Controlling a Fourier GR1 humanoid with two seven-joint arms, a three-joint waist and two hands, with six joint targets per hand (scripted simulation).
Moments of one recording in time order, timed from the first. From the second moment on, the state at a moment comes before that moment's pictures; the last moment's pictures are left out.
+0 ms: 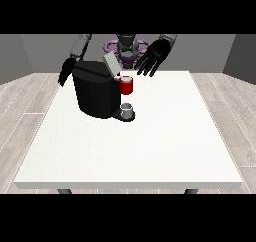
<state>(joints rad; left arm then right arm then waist) -1.14 0.39 0.05 -0.67 -0.89 -0.24 -0.24 -0.38 -0.11 -0.14 -1.14 0.15 -0.20 -0.02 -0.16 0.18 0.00</state>
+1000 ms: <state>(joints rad) -0.58 0.03 0.36 -0.70 -0.40 -0.29 -0.30 -0.10 -0.09 -0.15 -1.15 0.12 -0.16 -0.06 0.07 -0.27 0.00</state>
